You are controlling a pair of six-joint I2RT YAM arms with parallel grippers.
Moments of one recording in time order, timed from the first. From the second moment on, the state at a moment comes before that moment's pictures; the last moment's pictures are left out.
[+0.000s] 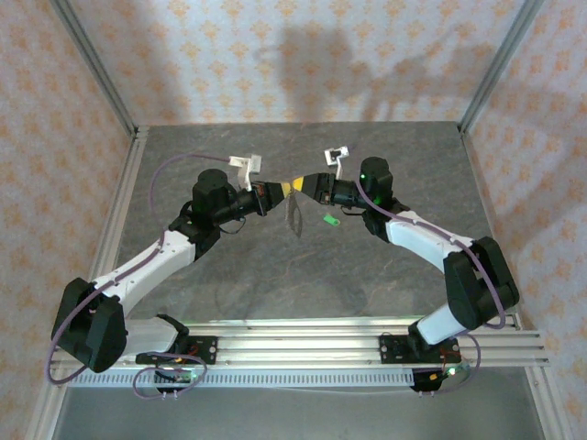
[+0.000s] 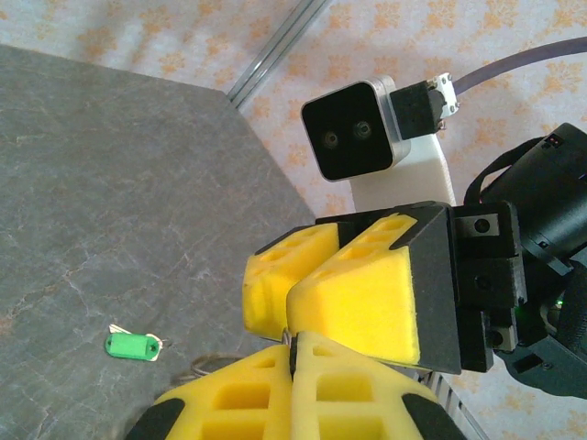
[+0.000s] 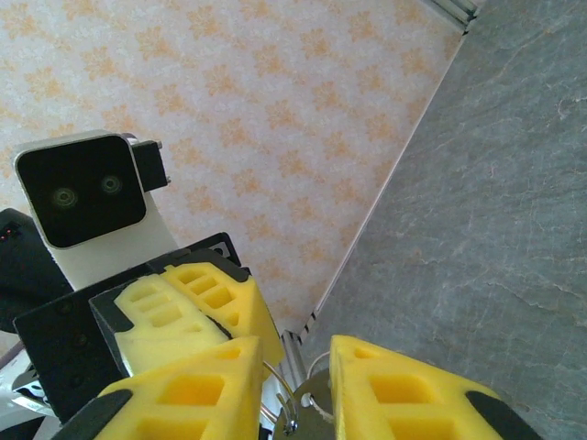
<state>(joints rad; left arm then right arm) -0.44 1.26 0.83 0.25 0.51 -0.64 0.46 1.51 0.91 0.51 -0.85 0.95</state>
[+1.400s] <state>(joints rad) -0.41 1.22 0.91 0.29 0.47 -0.89 0.44 1.41 0.88 0.50 -0.65 0.96</state>
